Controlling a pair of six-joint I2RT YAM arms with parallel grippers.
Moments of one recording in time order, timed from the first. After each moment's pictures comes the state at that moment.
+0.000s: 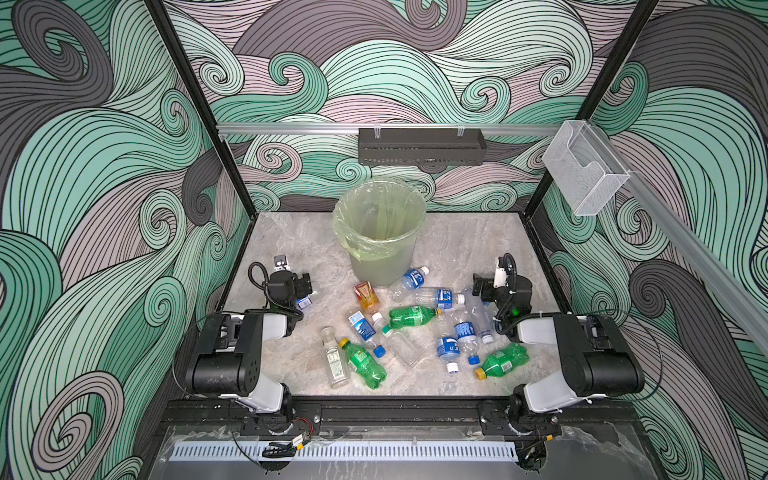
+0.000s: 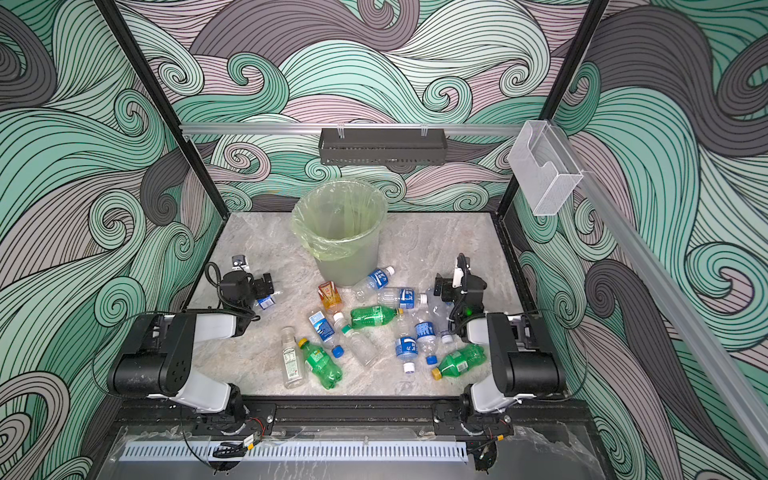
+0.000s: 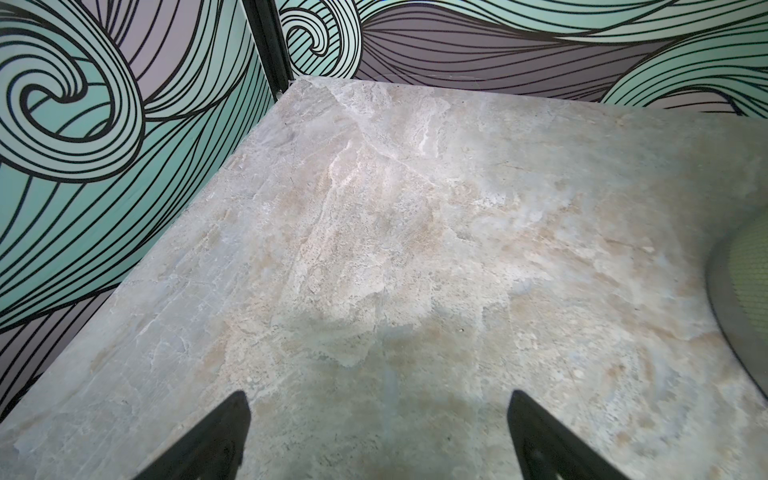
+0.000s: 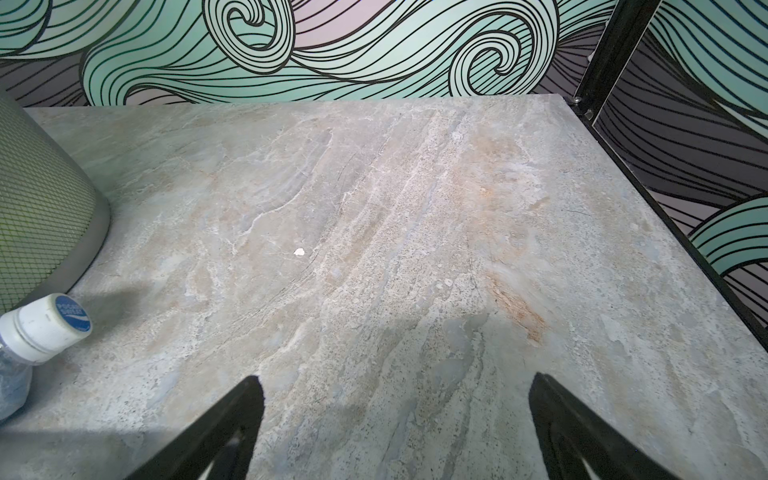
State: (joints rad) left arm 0.02 1.52 0.45 0.60 -0.24 -0.08; right arm 0.01 1.54 0.39 0.74 0.00 -0.02
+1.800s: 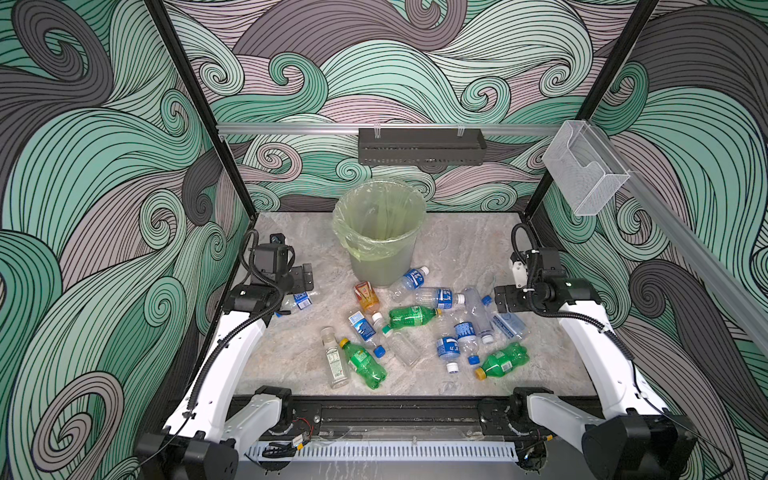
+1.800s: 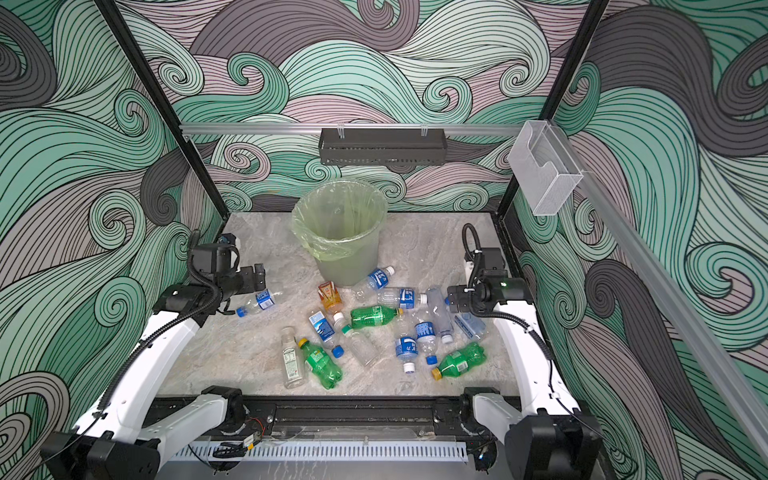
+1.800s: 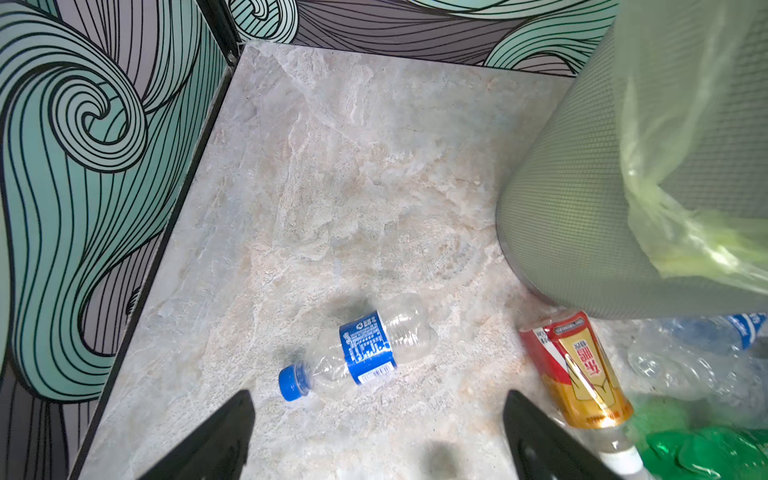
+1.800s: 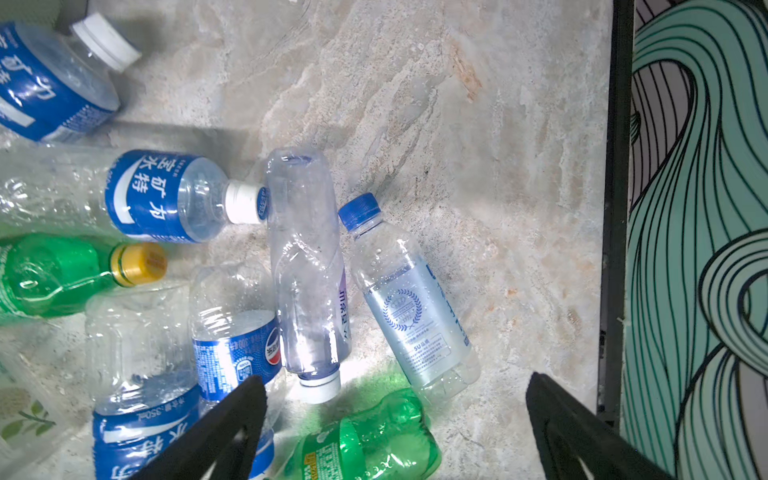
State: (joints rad) left arm -0.12 1.01 1.02 -0.76 -0.17 -0.17; right arm 0.02 1.13 1.04 -1.03 0.07 -0.15
